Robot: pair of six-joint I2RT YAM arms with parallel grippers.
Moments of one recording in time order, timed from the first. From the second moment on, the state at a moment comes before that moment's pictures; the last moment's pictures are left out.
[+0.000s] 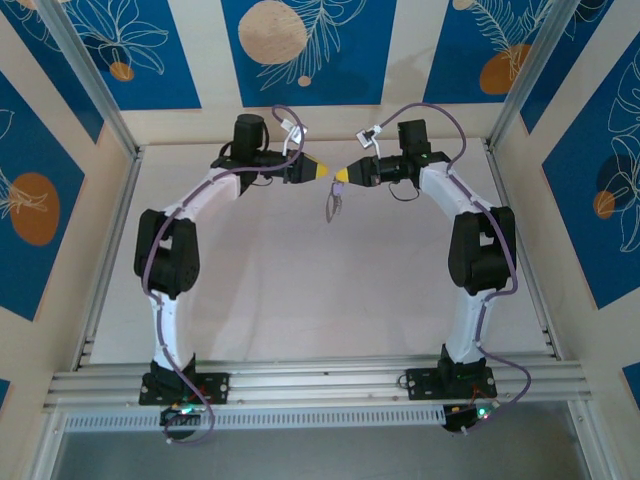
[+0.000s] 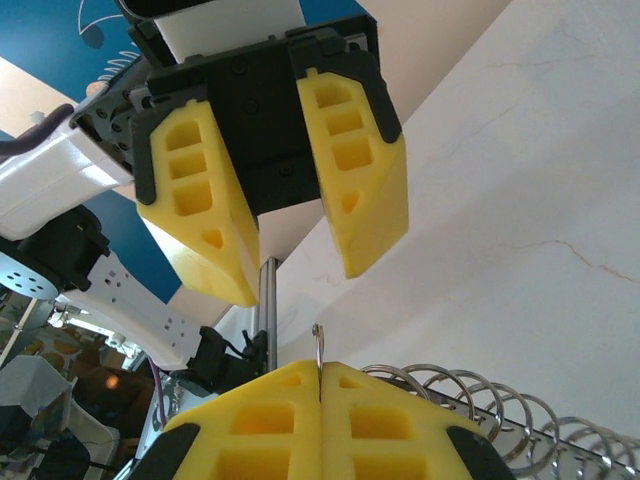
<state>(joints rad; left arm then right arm) -0.34 2.06 1.71 -0.07 1.23 -0.27 0.18 1.98 1.63 -0.42 -1.35 0.12</state>
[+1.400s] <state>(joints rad) -0.35 2.09 1.73 -0.04 1.26 -0.28 0.19 2.00 1.64 -0.35 -1.36 0.16</state>
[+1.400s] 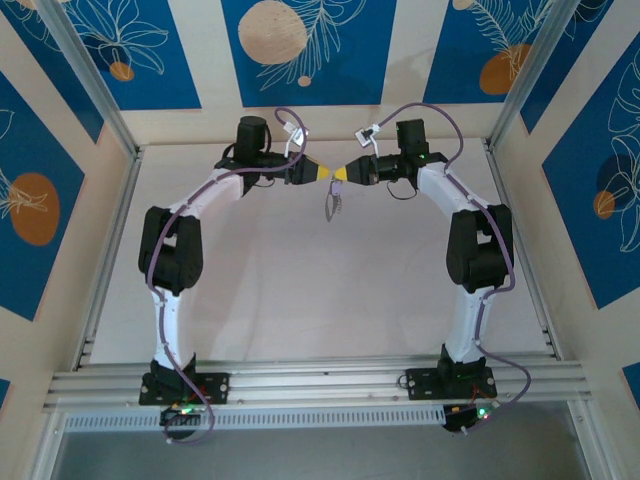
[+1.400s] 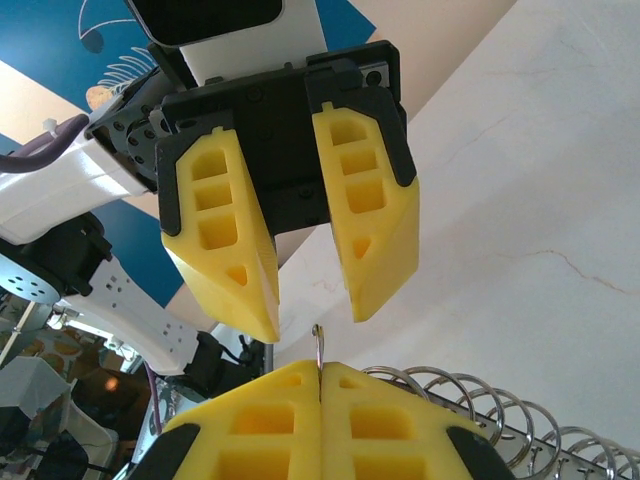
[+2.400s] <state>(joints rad) -0.36 2.09 1.71 -0.02 1.25 -0.28 0.18 1.94 1.46 -0.19 -1.32 0.28</state>
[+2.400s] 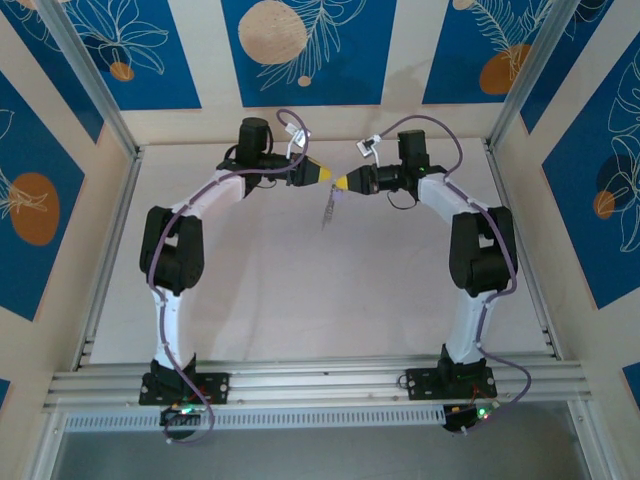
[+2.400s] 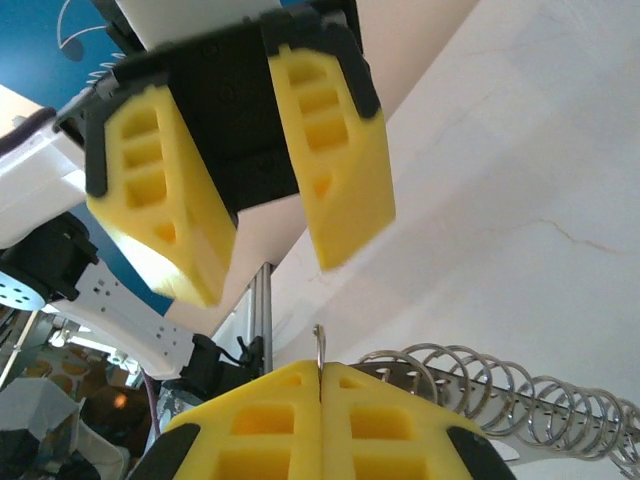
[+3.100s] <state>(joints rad) -0.39 2.01 1.60 0.10 1.20 -0.28 0.17 1.81 1.39 -0.13 -1.26 0.37</state>
